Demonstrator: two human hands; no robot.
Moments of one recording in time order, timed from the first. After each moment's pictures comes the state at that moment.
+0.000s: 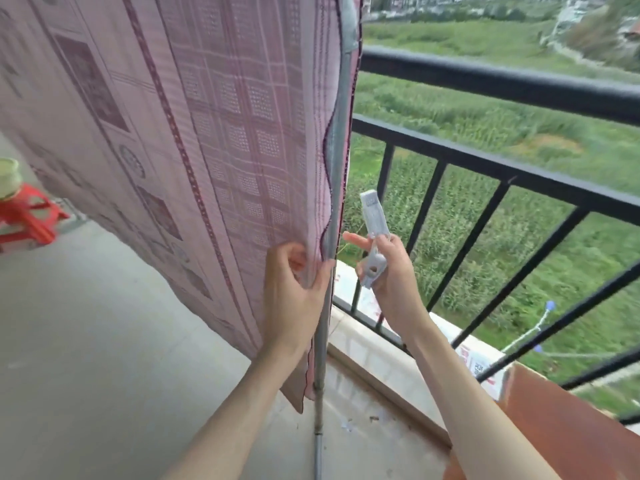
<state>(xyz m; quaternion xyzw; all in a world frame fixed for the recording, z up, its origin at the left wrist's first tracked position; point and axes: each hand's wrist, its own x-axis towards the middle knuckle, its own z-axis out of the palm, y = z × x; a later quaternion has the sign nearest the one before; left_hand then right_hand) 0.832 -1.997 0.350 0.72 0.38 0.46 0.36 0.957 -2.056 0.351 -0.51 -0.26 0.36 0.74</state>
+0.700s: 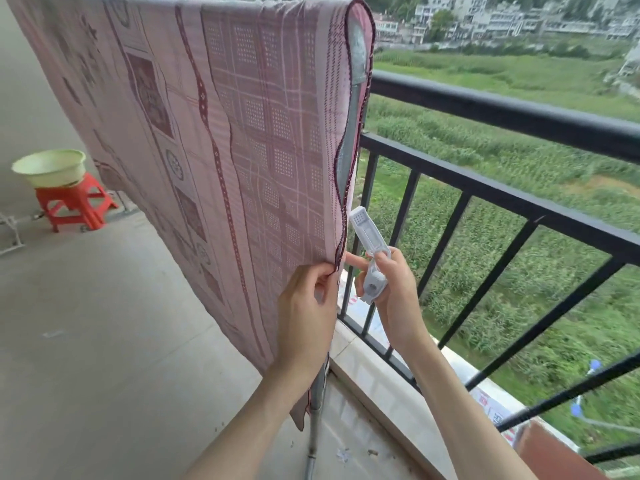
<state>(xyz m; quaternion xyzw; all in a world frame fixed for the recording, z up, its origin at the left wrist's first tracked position) 0.851 -2.016 0.350 0.73 0.37 0.53 0.22 0.959 -2.060 0.373 -0.51 -0.34 0.38 0.70</state>
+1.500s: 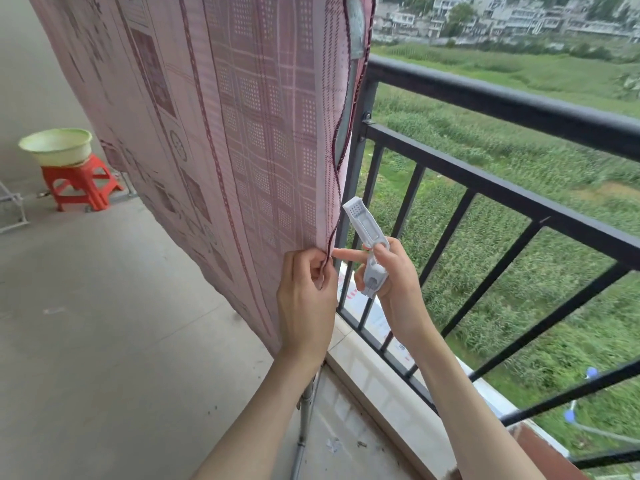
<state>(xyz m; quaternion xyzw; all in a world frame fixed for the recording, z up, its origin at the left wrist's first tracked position) 0.873 -2.022 0.343 0.68 0.43 0.57 0.17 0.972 -2.065 0.374 -0.50 -0.39 0.40 0.66</state>
